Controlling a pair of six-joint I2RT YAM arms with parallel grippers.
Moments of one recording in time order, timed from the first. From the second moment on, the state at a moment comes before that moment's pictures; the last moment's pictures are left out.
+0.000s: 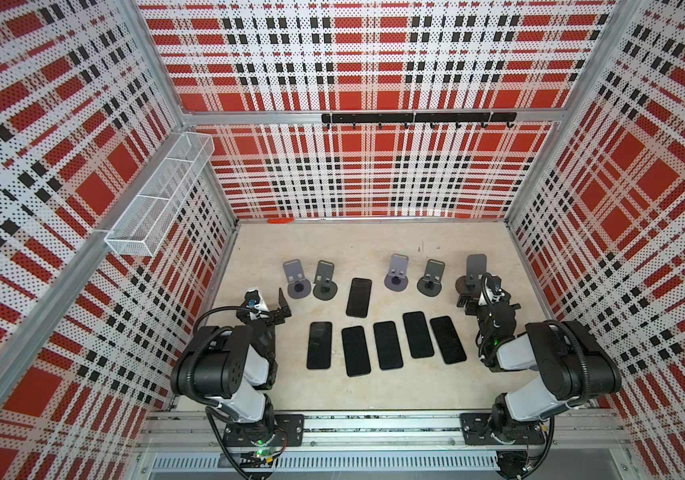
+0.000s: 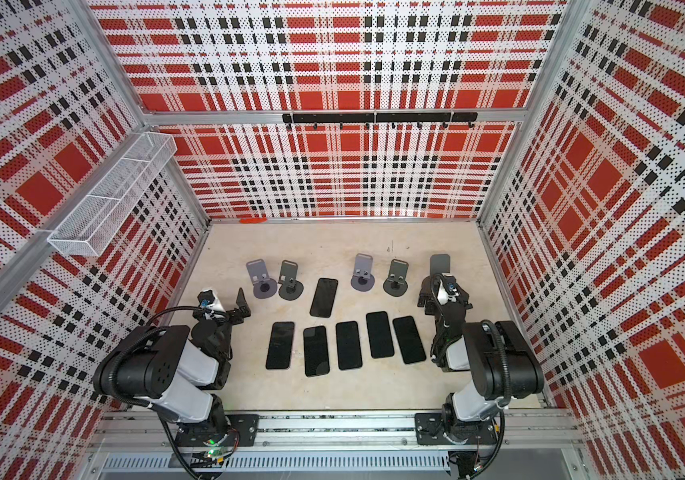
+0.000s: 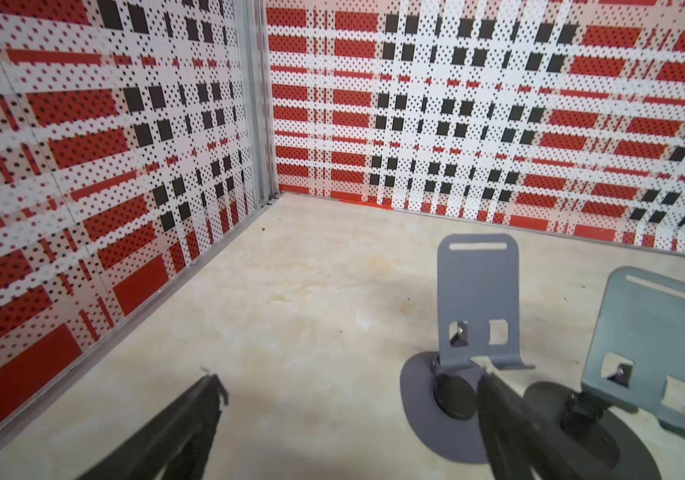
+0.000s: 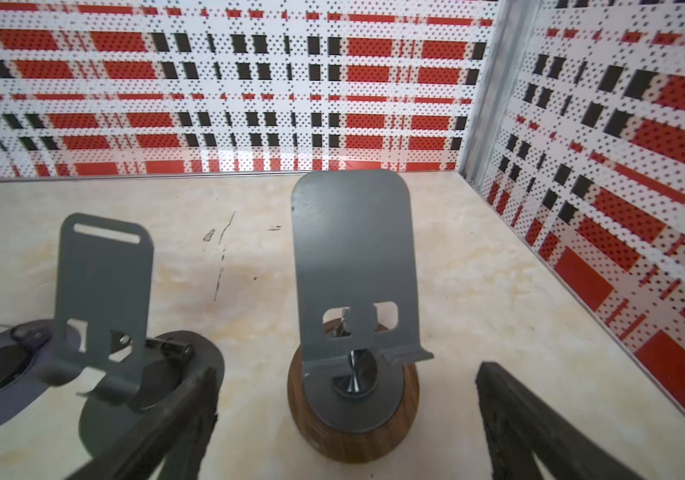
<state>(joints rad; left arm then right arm) 0.02 1.58 0.10 1.46 -0.19 -0.08 0.06 1.57 0.20 1.24 0.18 0.00</state>
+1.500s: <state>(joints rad) 0.01 1.58 0.21 1.39 -0.14 -0.07 0.06 1.57 0.26 1.19 0.33 0.04</state>
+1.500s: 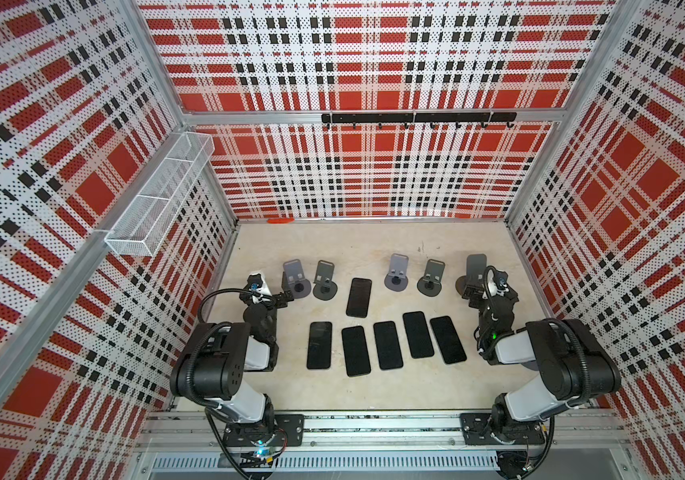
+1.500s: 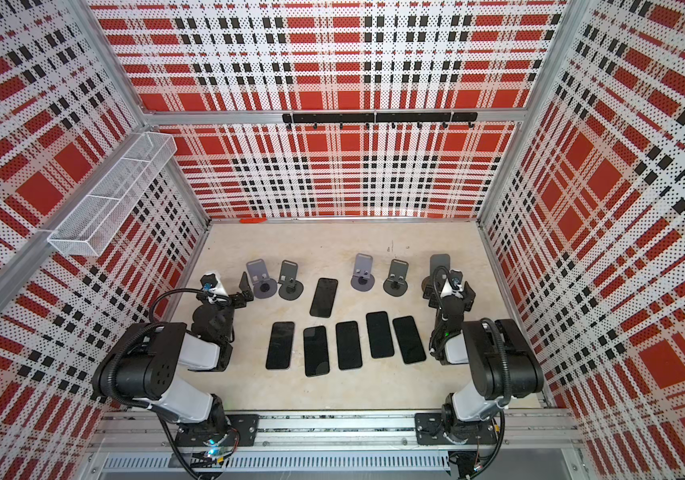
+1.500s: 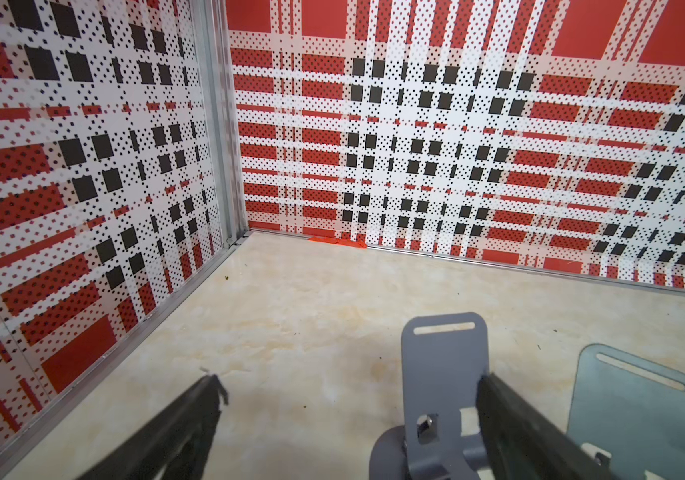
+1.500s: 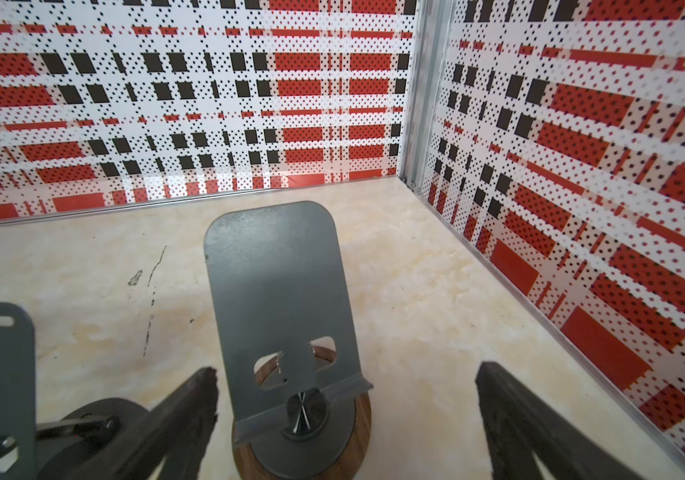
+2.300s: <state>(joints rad) 0.01 1.58 0.21 1.39 -0.14 -0.07 -0.03 1.57 0.26 1.18 -0.13 0.01</state>
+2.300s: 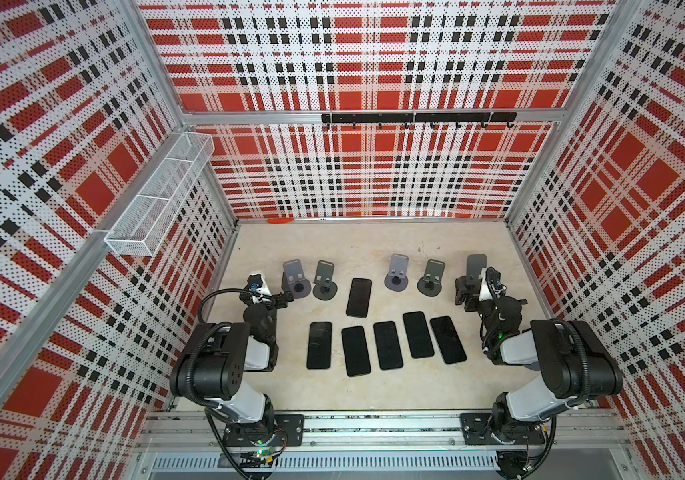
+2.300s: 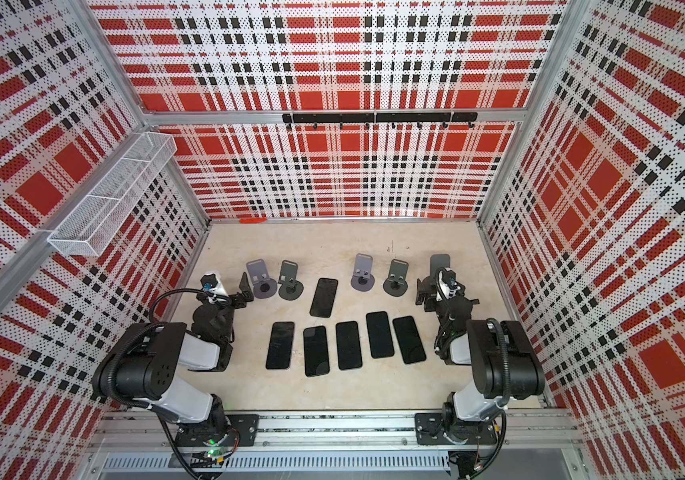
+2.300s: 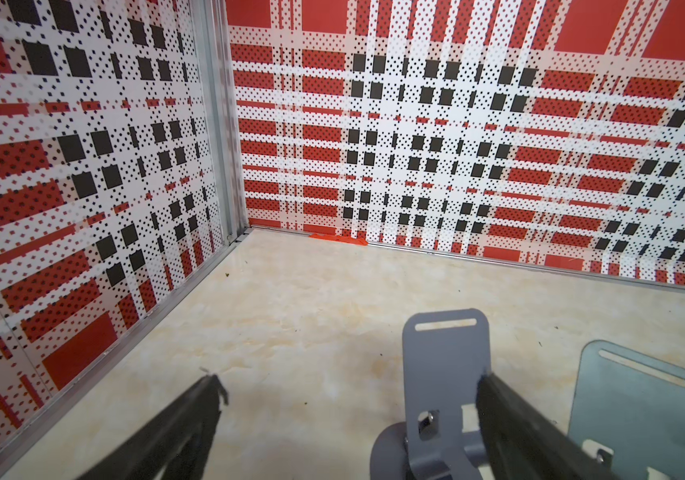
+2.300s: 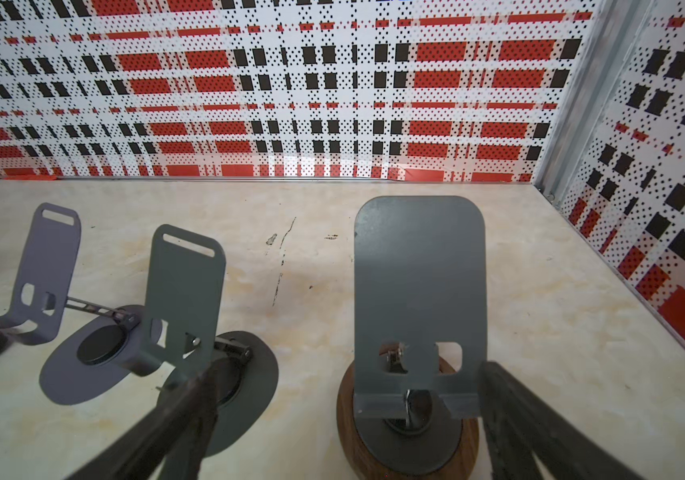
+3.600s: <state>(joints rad) 0.00 1.58 0.20 1.38 -0.16 -0.06 0.05 1.57 0.24 1.26 0.37 0.06</state>
